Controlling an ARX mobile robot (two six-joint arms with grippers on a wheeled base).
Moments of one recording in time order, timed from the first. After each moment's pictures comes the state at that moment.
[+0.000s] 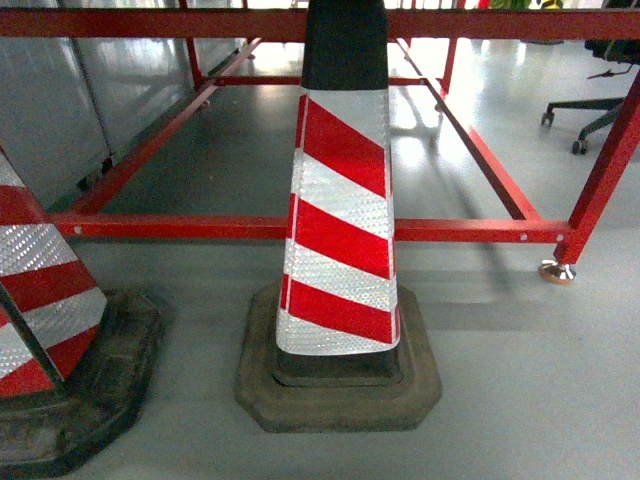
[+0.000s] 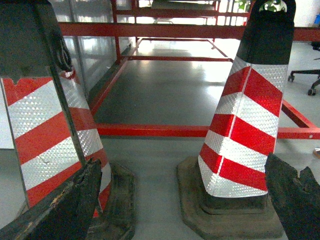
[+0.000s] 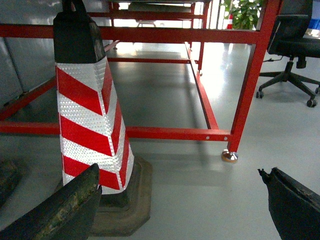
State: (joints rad) left arm 0.00 0.01 0.02 -0.01 0.00 0.00; right arm 0.00 0.00 0.01 0.00 0.00 0.00
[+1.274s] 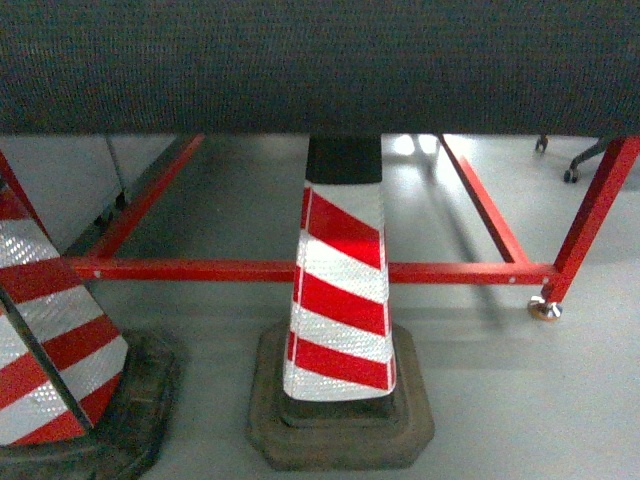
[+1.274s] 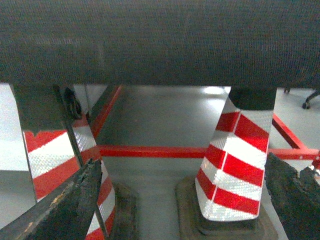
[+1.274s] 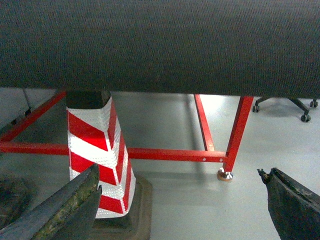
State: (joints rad) left arm 0.00 0.01 0.02 -0.01 0.00 0.00; right arm 0.00 0.00 0.01 -0.01 0.00 0.00
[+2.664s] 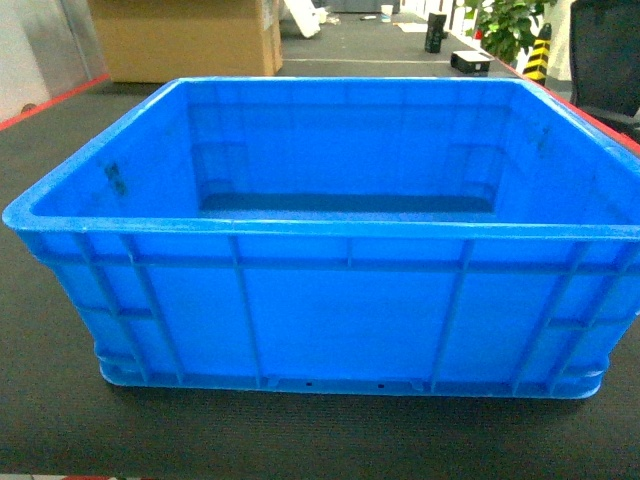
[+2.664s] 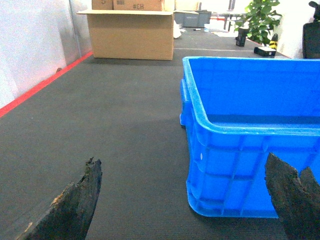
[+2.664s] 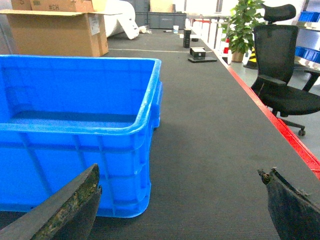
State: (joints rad) left arm 0.00 0.01 0.02 -0.01 0.00 0.00; right arm 0.00 0.01 0.01 -0.01 0.00 0.00
